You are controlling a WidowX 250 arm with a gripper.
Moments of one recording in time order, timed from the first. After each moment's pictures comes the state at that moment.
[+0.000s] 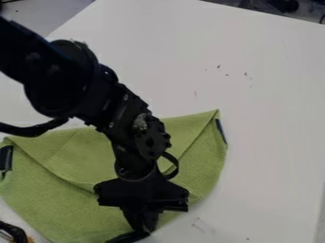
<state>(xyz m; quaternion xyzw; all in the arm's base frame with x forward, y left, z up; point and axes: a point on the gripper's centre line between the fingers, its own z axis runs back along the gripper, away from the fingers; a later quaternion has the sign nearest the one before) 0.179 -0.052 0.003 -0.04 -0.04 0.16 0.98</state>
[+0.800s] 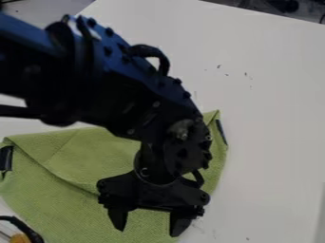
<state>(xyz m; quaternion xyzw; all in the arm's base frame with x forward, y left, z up) 0.159 -0.071 0.046 0.06 -0.06 0.18 0.98</state>
